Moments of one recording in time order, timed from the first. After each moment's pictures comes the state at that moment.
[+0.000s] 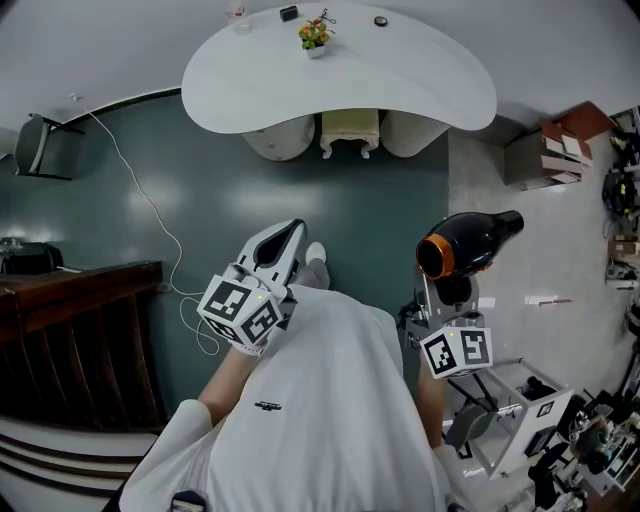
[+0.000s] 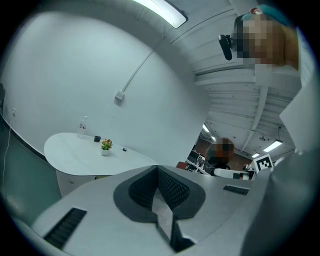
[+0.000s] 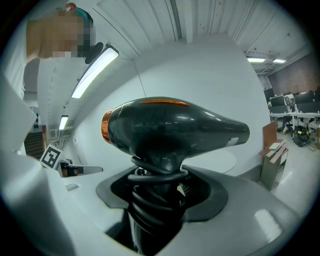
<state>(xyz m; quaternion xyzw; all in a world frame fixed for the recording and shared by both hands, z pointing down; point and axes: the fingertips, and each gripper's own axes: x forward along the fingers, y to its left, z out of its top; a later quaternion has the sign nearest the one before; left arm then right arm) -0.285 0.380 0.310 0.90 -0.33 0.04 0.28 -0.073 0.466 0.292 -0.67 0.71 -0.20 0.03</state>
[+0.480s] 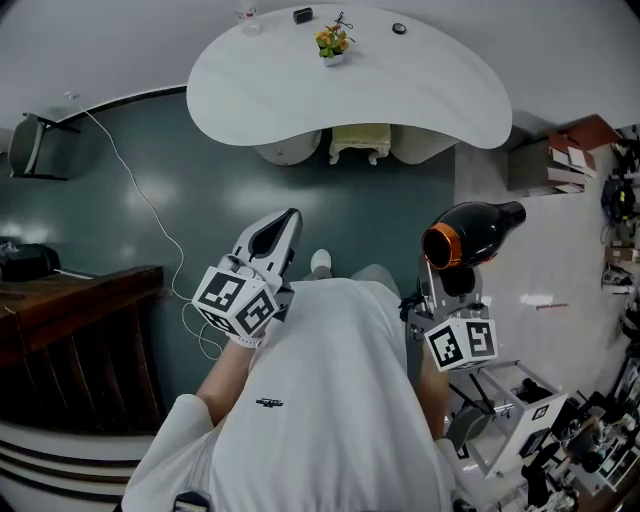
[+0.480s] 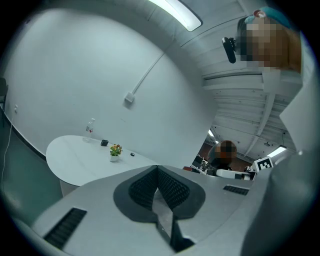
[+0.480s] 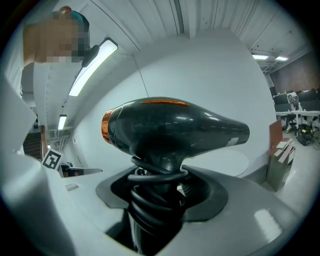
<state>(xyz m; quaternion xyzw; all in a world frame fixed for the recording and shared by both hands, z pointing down) -0.327 0.283 0.320 0.89 -0.35 0.03 0.29 -0.103 0.369 0.295 -0.67 0.71 -0.21 0.04</state>
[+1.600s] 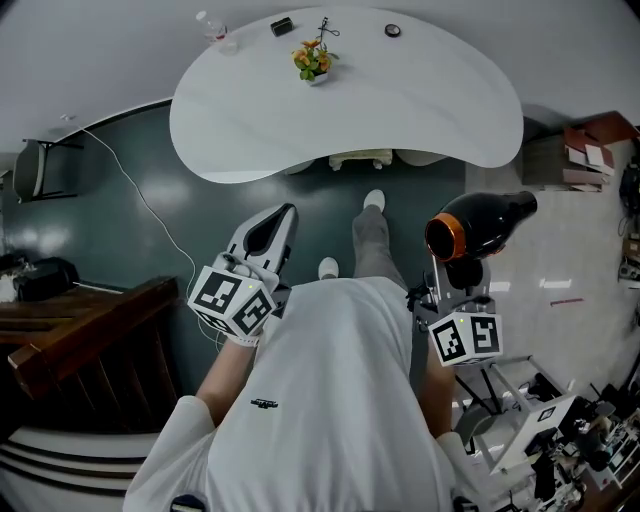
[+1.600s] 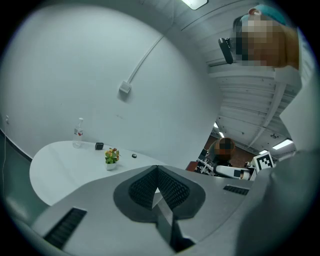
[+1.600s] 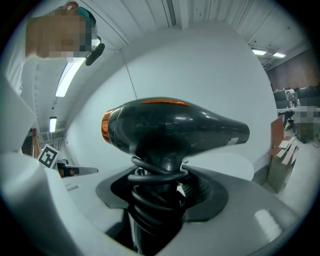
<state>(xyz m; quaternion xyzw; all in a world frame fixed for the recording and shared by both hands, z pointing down) -0.251 0.152 0.331 0.89 -0.35 0.08 0.28 -0.020 0.239 0.316 -0.68 0.70 -0.22 0.04</state>
